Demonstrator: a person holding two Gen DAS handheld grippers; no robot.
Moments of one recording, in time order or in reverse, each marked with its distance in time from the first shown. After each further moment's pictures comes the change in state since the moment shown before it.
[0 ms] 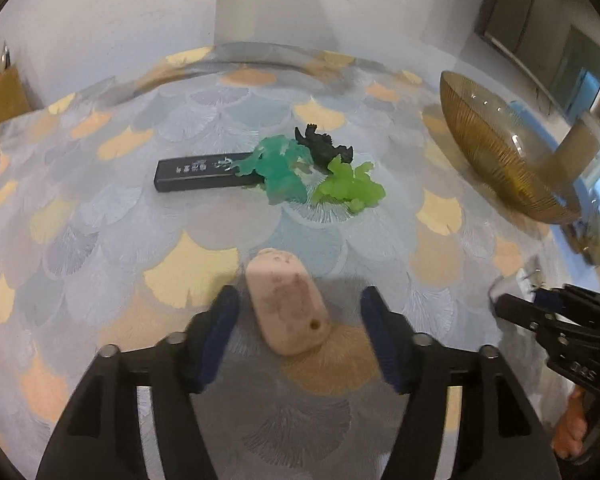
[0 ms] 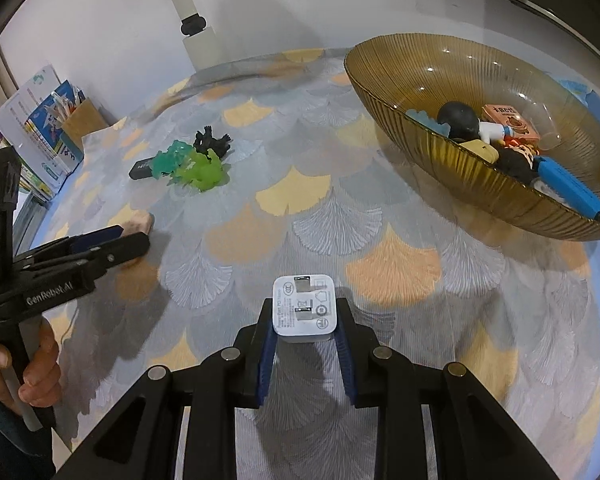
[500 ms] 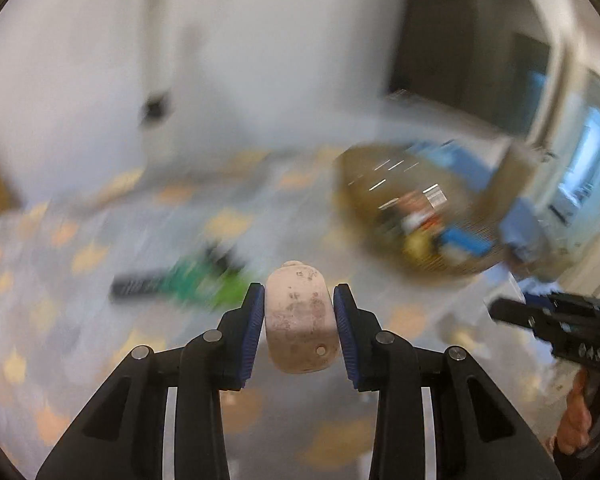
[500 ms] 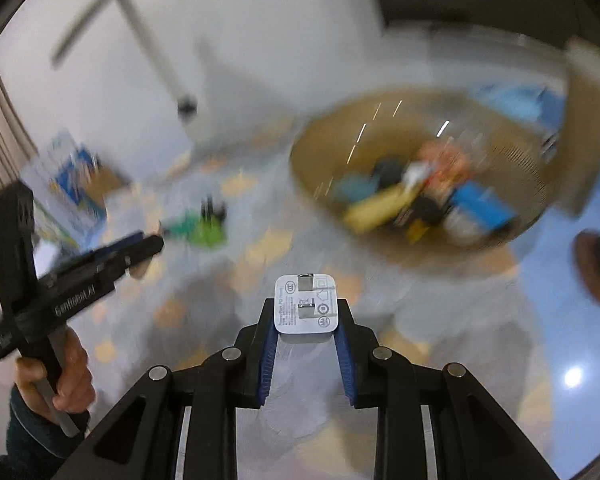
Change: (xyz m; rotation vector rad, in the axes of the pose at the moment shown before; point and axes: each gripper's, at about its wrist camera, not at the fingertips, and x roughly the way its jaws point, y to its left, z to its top) left arm -0.085 -0.079 0.043 0.140 -0.247 -0.154; right arm -0.108 -0.052 0.004 0.107 -0.204 0.046
